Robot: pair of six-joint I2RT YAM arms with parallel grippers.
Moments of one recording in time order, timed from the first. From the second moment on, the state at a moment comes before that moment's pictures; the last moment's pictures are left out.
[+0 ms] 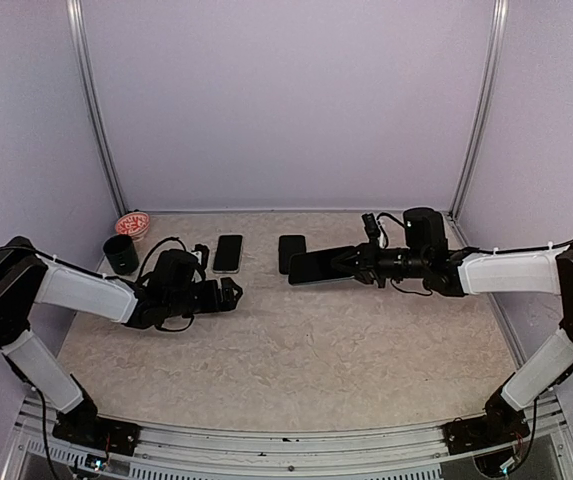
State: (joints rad) left arm -0.66 1.60 0.67 0.31 -0.10 -0.56; right arm 0.55 1.54 0.85 0.32 -0.60 0.89
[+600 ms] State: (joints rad) left arm -0.64 1.76 0.78 0.27 0.02 -0.57; right arm 0.54 1.54 0.83 0.34 -0.60 0.90
